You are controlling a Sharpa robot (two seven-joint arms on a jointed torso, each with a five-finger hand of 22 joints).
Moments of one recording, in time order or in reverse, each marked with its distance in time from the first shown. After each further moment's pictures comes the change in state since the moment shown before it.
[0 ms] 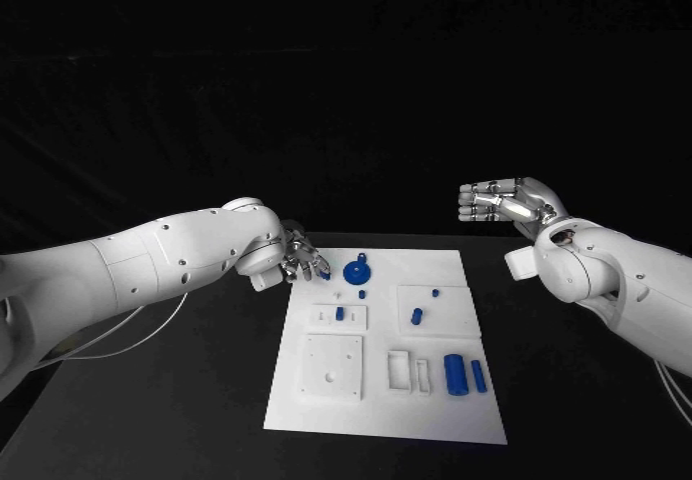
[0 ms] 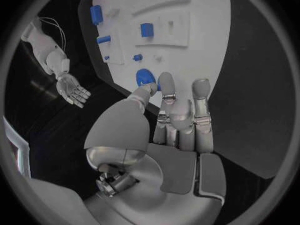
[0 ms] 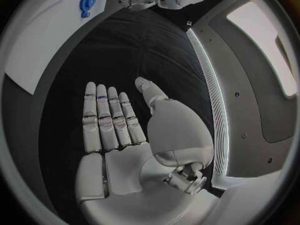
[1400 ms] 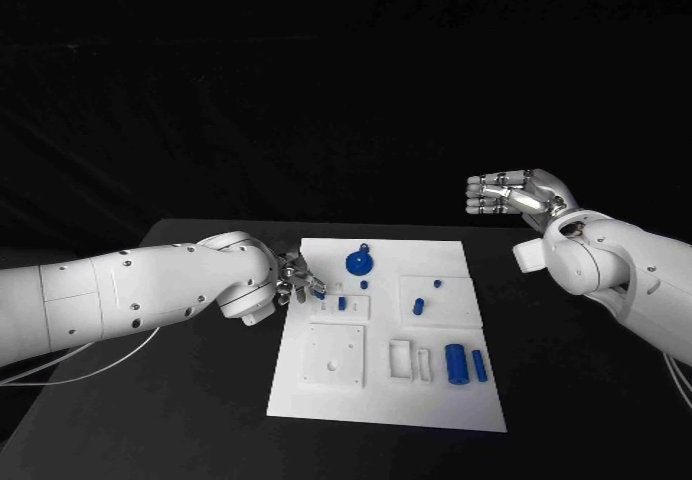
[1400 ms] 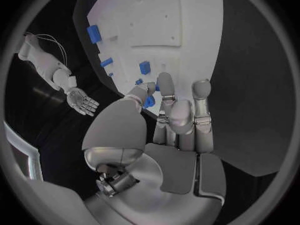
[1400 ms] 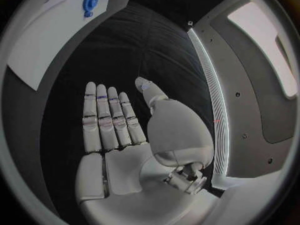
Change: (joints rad) left arm -0.013 -0.187 -0.100 0.367 -0.096 -0.263 -0.040; left_hand -0.033 -0.038 0.022 -0.022 0.098 0.019 0.009 -0.007 0.158 -0.003 -0.010 0.052 -0.030 0.013 0.000 0.020 0.032 0.000 0.000 0.000 0.023 -0.001; right arm -0.005 -0.017 0.000 0.003 -0.002 0.004 -0.006; right_hand 0.000 0.000 0.000 0.000 0.004 0.000 0.000 0.000 0.000 0.000 0.000 0.000 0.000 0.000 0.000 0.000 0.000 0.000 0.000 0.000 0.000 0.000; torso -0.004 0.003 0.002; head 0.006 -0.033
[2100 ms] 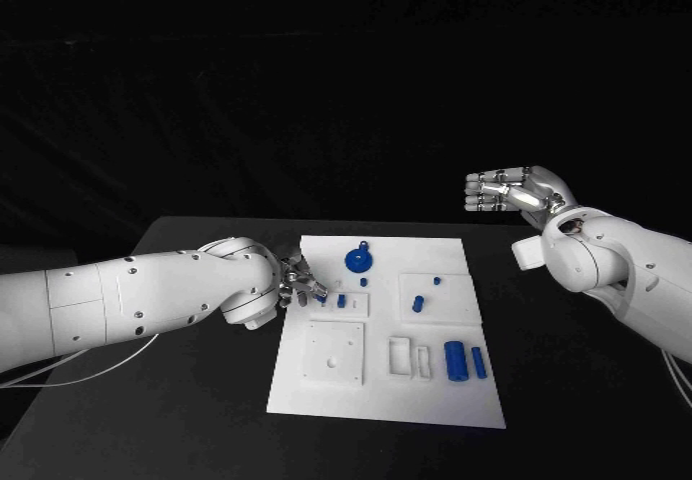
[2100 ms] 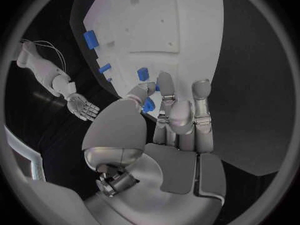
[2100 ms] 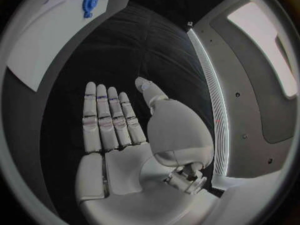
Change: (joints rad) left arm -0.025 0.008 -0.001 0.008 -0.047 -0.013 -0.002; left_hand 0.000 0.000 0.002 -0.002 0.000 0.000 -0.001 -0.001 0.000 0.001 0.002 0.000 -0.002 0.002 0.002 0.000 0.000 0.000 0.000 0.000 0.002 0.000; right arm -0.001 0.000 0.000 0.004 -0.003 0.001 -0.001; right_hand 0.000 0.000 0.000 0.000 0.000 0.000 0.000 0.000 0.000 0.000 0.000 0.000 0.000 0.000 0.000 0.000 0.000 0.000 0.000 0.000 0.000 0.000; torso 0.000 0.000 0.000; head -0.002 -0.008
